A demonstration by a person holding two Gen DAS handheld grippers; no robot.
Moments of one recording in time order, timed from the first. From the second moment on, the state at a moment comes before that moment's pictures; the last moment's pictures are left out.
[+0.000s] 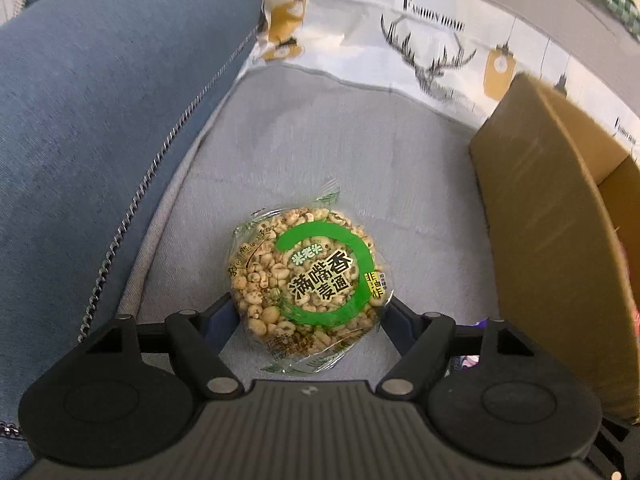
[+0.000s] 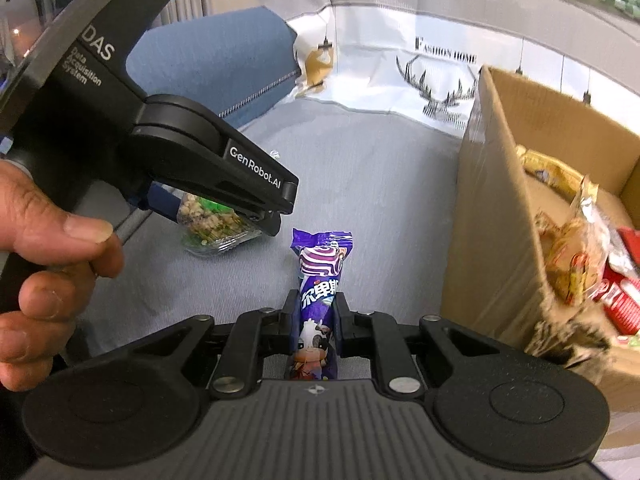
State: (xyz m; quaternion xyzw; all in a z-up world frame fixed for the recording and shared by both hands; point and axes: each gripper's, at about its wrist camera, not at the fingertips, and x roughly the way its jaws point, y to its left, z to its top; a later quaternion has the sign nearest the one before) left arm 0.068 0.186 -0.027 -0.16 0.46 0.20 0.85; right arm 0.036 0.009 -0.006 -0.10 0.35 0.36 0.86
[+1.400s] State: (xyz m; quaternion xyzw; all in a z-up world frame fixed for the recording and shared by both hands) left arm 0.081 0.101 0.059 -0.11 0.25 0.12 0.95; right arm 0.121 -0.161 0.107 0.01 0.15 0.22 0.96
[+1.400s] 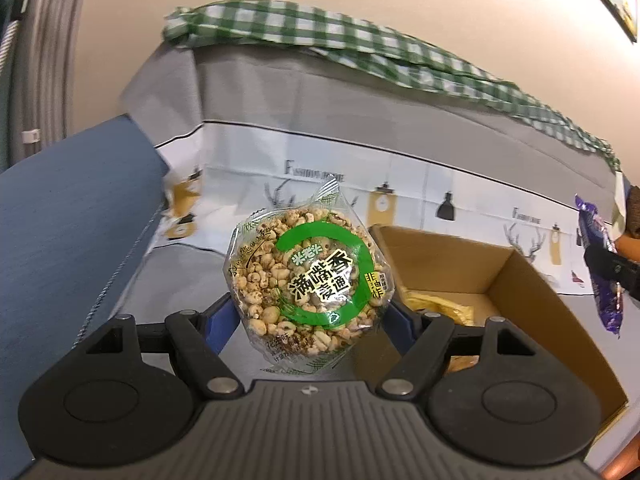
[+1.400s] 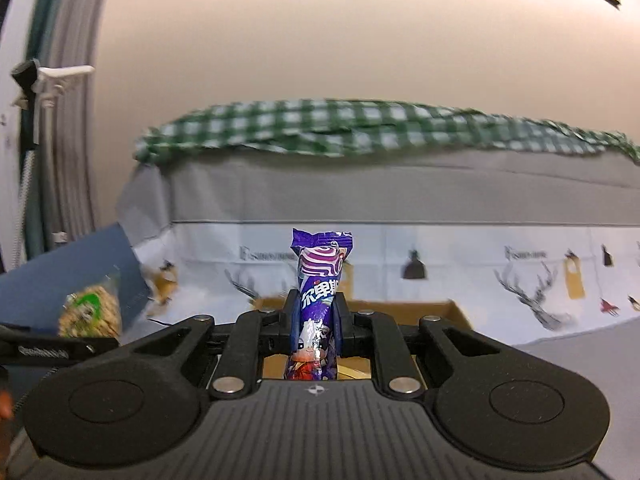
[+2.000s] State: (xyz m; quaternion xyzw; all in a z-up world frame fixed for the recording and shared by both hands) left arm 0.156 0.018 0.065 -0.05 0.19 0.04 0.98; right arm 0.152 -0.243 0.079 0.08 0.18 0.12 0.97
